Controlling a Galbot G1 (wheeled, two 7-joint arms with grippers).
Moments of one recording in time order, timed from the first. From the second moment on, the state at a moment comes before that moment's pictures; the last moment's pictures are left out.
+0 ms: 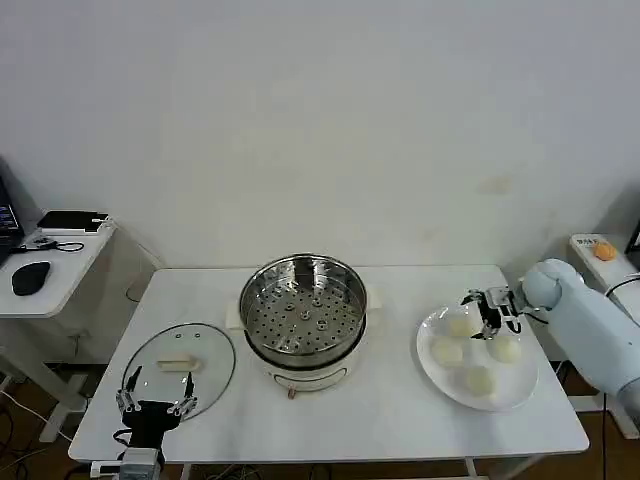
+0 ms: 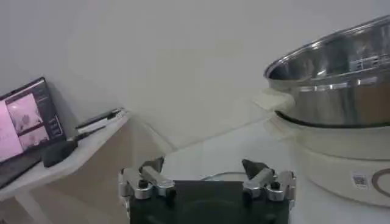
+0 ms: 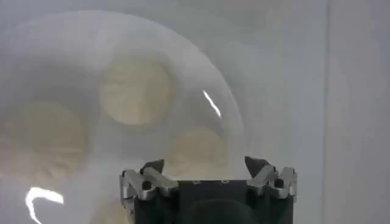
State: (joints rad) left arm 1.71 -1.40 -0.65 -2.17 0.18 0.23 -0.10; right arm -0.20 0.83 -0.38 0.87 -0.39 0.20 -1.01
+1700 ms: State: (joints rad) left arm 1.69 -1.38 -0.67 -2.15 0.14 0.25 -0.09; right arm 0.26 0.85 -0.73 1.07 -0.10 0.19 -0.99
